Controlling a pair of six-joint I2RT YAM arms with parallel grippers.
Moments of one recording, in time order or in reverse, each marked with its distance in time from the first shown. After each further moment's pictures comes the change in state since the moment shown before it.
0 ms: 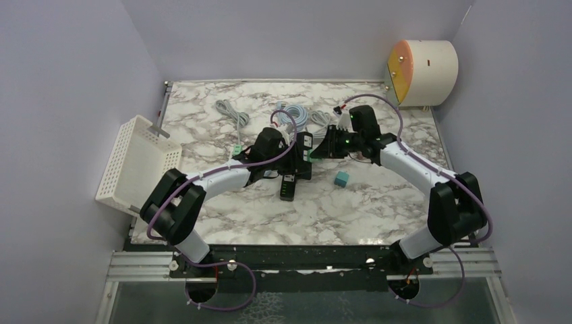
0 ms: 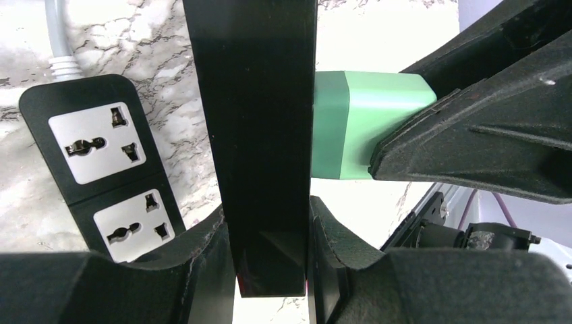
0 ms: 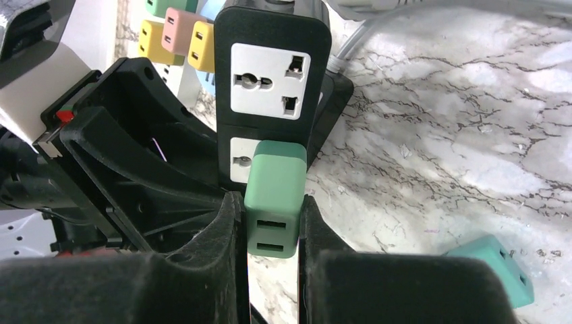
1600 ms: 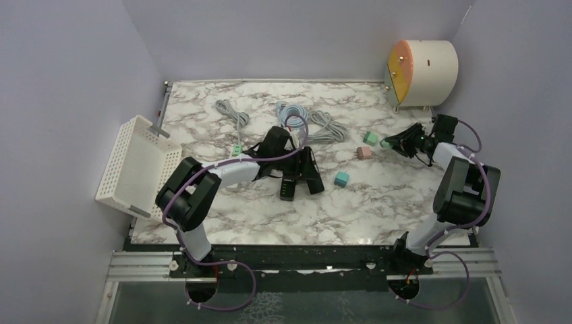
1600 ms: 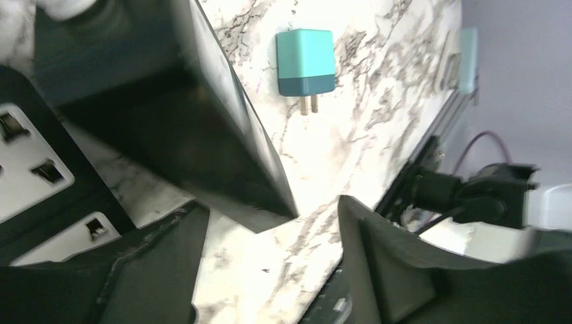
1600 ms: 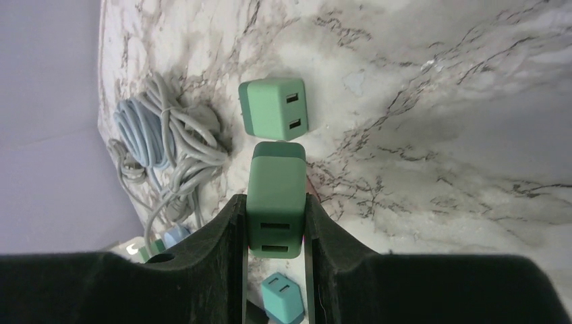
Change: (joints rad) left arm 0.003 0.145 0.088 -0.045 0.195 0.052; right arm -0.765 0.137 -0.092 0.114 -0.068 0.228
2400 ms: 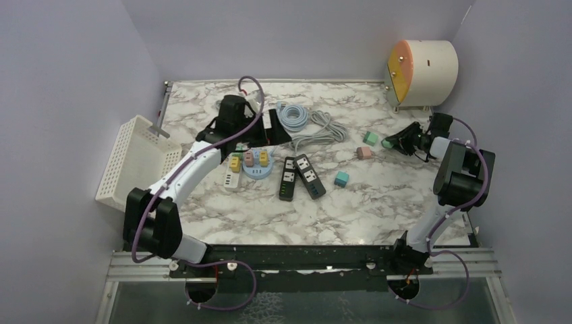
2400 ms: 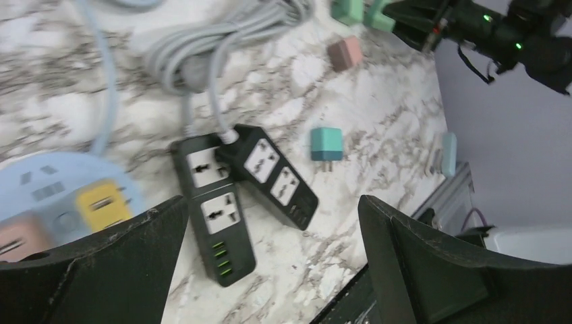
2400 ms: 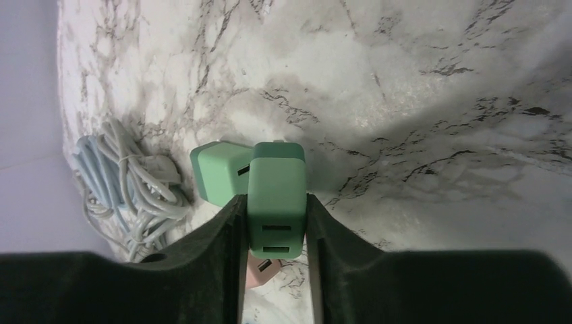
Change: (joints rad) left arm 0.215 -0.262 0.165 -0.318 -0.048 0.134; right arm -0.003 0.203 0.094 0.089 0.084 -0.037
